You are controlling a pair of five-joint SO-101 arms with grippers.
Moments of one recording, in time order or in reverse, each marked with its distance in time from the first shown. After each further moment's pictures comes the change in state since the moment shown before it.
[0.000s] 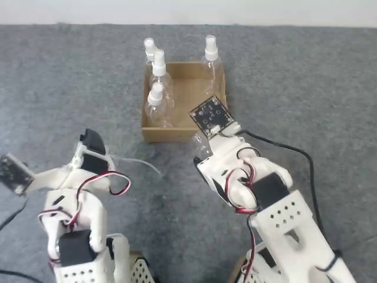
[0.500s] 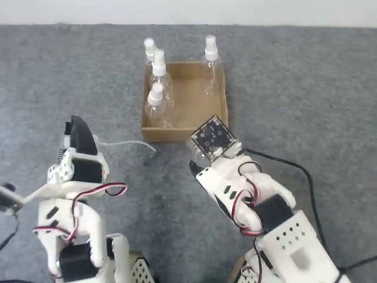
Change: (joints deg) left arm -0.3 -9.0 -0.1 -7.9 0.4; right arm -2.6 -12.6 12.0 -8.5 2.5
